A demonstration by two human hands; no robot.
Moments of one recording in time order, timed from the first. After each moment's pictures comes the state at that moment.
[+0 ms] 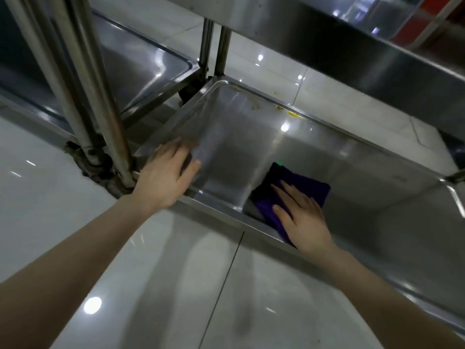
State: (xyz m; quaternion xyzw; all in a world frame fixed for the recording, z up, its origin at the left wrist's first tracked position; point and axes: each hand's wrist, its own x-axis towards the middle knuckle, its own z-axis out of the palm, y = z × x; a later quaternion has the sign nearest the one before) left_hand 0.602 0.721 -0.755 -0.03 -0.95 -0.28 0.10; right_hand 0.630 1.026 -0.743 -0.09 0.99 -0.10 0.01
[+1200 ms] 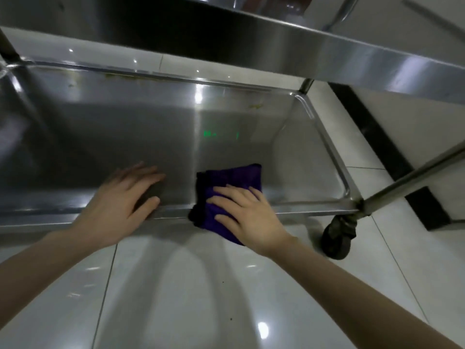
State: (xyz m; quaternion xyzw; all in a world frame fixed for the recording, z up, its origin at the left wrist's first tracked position) left_hand 0.637 0.939 -0.750 -0.35 -0.91 -0.20 0.00; right_hand 0.742 1.212 -0.748 -0.10 0.99 -0.10 0.00
